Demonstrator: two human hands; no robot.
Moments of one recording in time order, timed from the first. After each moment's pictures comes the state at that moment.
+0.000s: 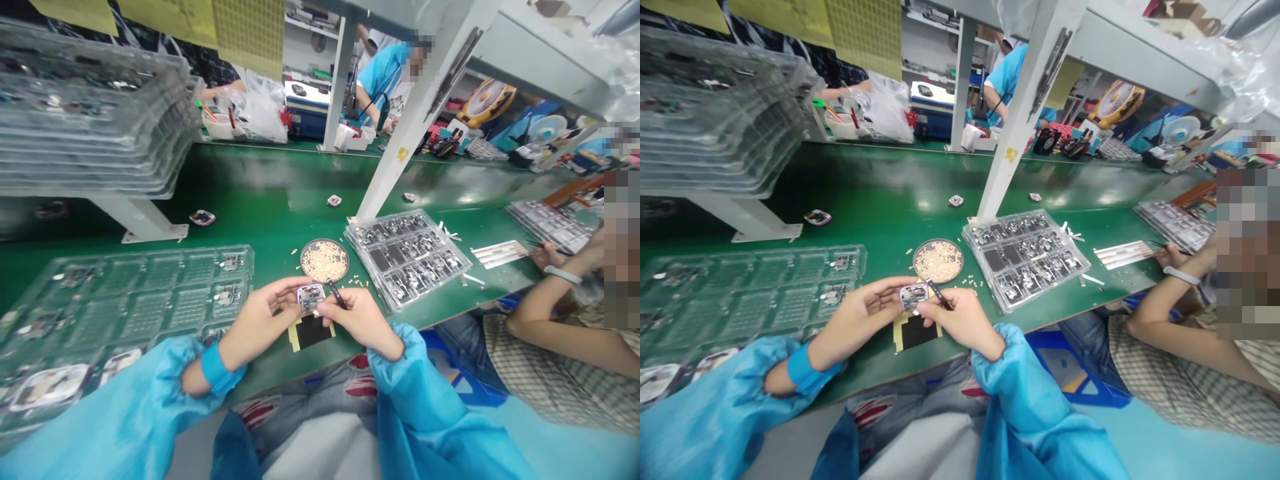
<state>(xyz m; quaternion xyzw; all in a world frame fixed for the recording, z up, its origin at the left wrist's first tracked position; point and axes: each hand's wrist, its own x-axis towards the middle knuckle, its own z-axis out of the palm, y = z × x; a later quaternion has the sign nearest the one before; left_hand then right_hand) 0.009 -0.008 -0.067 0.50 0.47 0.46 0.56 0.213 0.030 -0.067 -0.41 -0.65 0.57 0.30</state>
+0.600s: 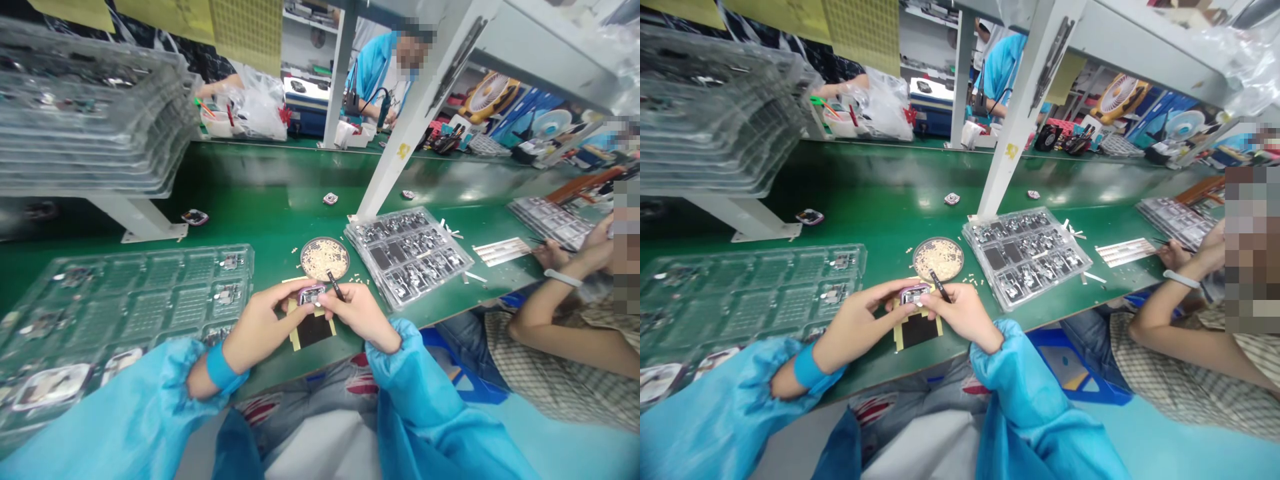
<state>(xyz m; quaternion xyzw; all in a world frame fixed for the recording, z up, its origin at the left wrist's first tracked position) 0.010 -0.013 -0.070 0.63 0.55 0.41 0.37 0.211 0.036 -0.071 -0.43 -0.64 0.57 0.28</state>
